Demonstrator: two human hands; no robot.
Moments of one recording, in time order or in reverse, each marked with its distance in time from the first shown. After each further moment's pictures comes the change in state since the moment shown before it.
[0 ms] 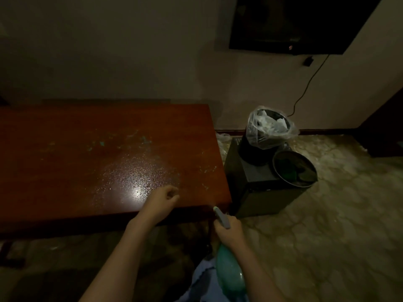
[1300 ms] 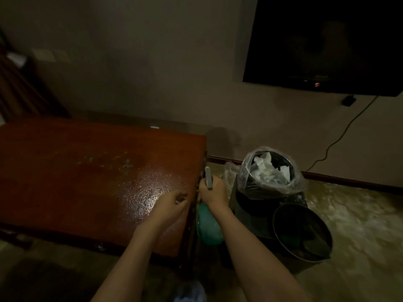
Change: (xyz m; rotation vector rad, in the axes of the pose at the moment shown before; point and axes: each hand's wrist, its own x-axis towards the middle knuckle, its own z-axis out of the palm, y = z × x) left_hand 0.116 0.213 0.109 -0.078 0.224 -0.171; right_hand 0.221 -0.058 -0.194 0.116 -0.055 -0.333
